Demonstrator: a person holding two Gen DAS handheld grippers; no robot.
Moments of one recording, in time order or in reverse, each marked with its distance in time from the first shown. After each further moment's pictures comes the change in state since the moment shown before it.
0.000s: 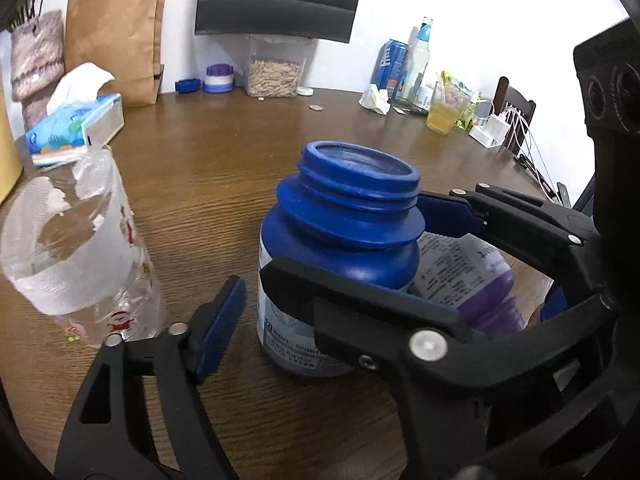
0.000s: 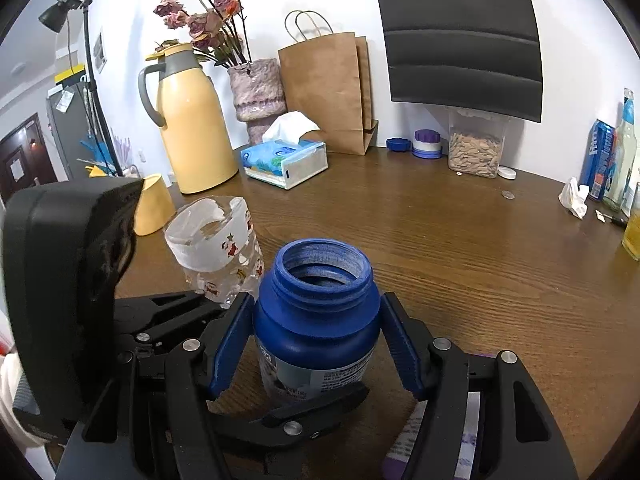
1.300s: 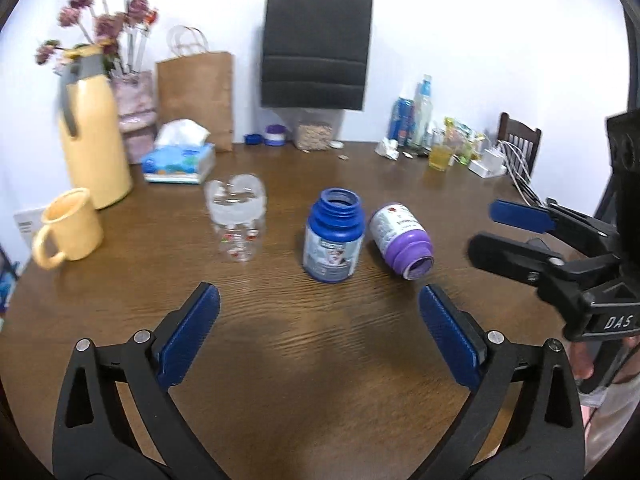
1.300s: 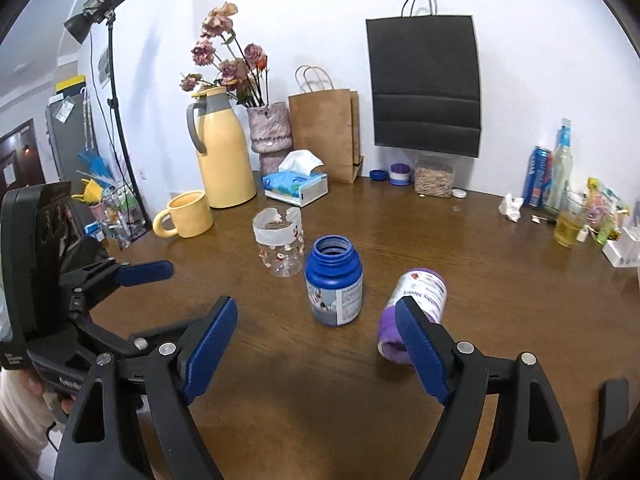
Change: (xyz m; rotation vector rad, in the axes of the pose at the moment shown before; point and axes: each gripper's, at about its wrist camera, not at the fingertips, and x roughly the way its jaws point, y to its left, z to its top) left arm -0.186 -0.046 -0.066 -0.024 -0.181 0.195; right arm -0.177 0.061 -0.047 0.012 -0.104 -0.094
